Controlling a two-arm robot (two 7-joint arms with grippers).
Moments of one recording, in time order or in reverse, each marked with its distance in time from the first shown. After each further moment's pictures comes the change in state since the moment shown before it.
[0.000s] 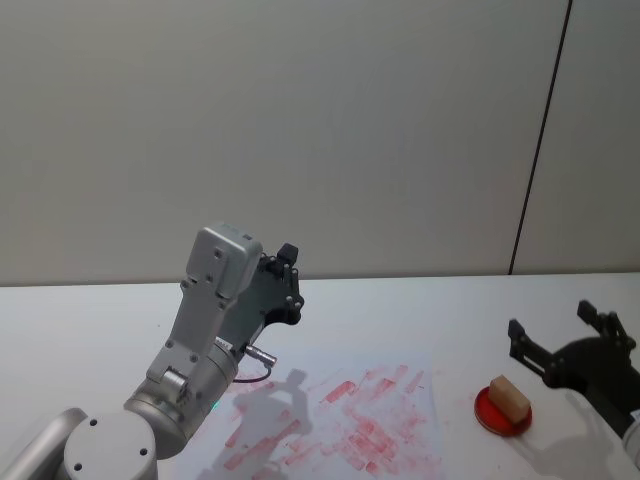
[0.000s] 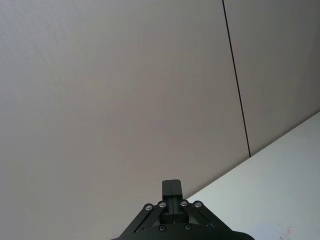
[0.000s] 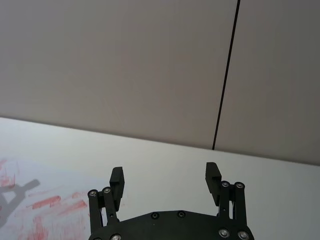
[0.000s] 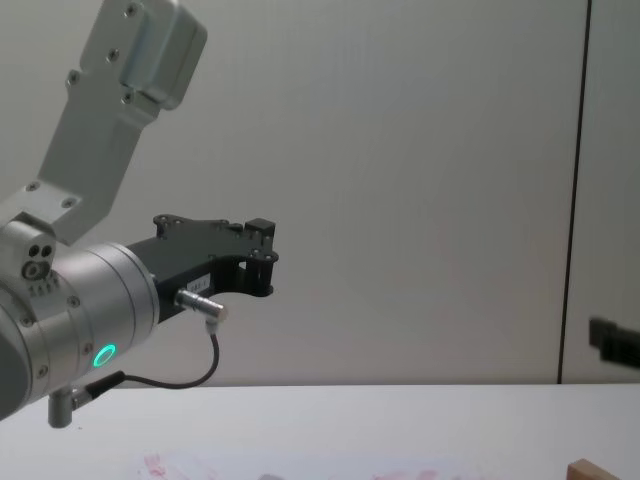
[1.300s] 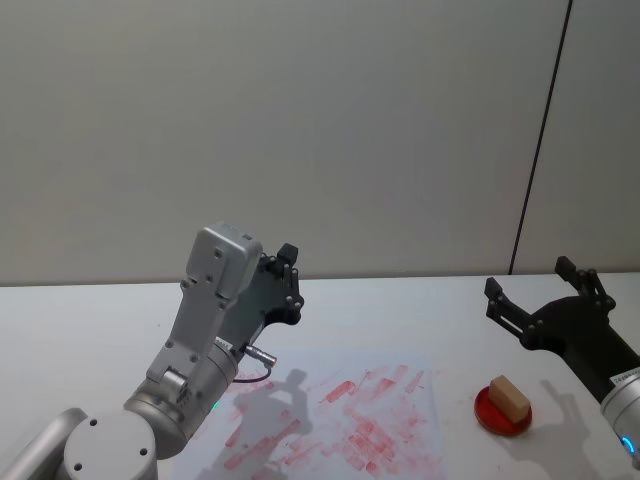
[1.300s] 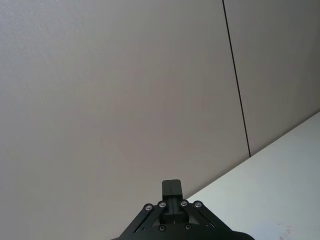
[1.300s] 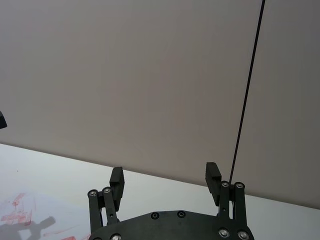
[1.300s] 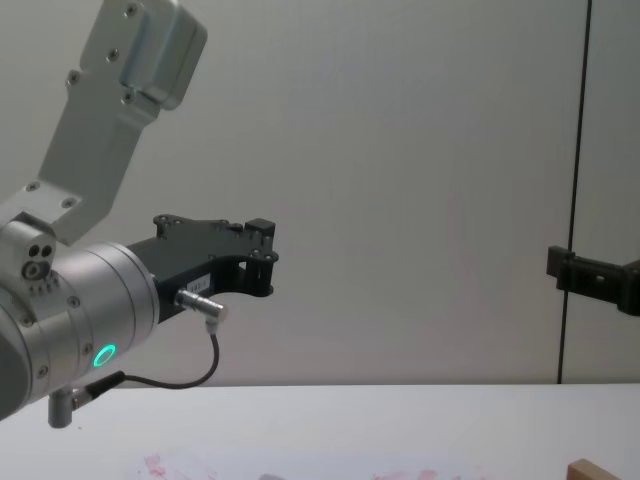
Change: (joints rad) left arm 0.000 0.000 0.000 0.000 0.000 0.000 0.000; right arm 0.065 -0.041 -0.021 0.013 -0.029 -0.075 0.036
